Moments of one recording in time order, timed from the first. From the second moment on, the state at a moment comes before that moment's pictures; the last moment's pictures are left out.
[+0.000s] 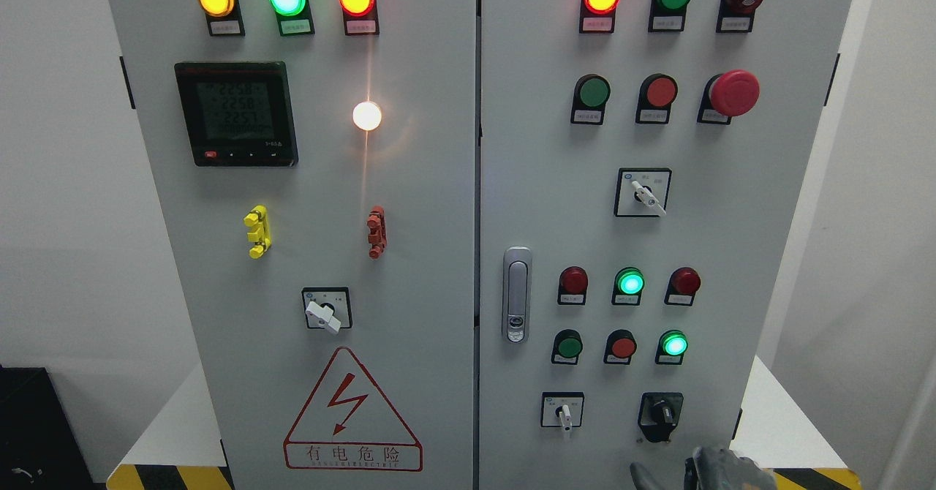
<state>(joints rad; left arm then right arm) 0.08 -0.09 -0.10 -0.09 0.08 -0.06 0.03 -0.21 0.07 -0.08 -1.78 1.37 0.29 0.45</state>
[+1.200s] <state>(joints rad) 0.08 -0.09 -0.10 -0.09 0.08 -0.06 0.03 -0.28 0.06 -0.11 -1.73 1.40 0.28 0.45</state>
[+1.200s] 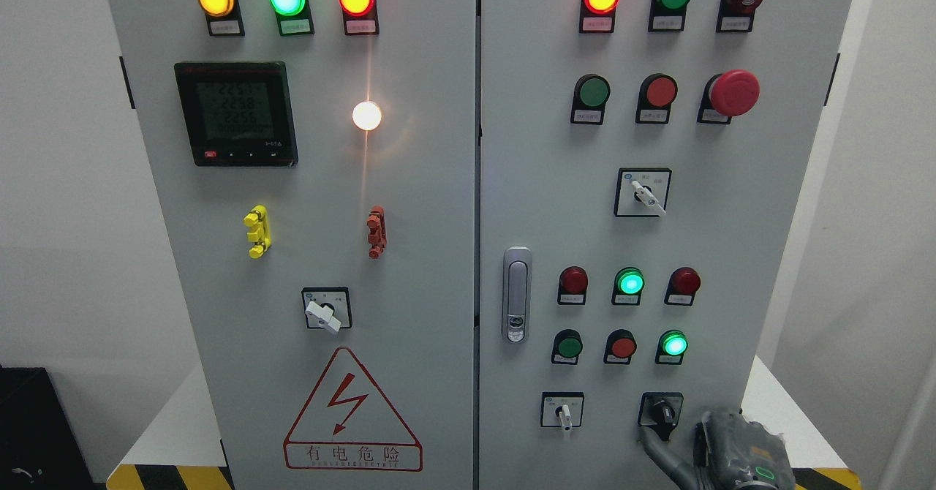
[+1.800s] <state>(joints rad) 0.08 -0.09 -0.10 -0.09 0.08 -0.06 0.03 -0.28 0.05 -0.12 -1.71 1.40 0.27 0.42</state>
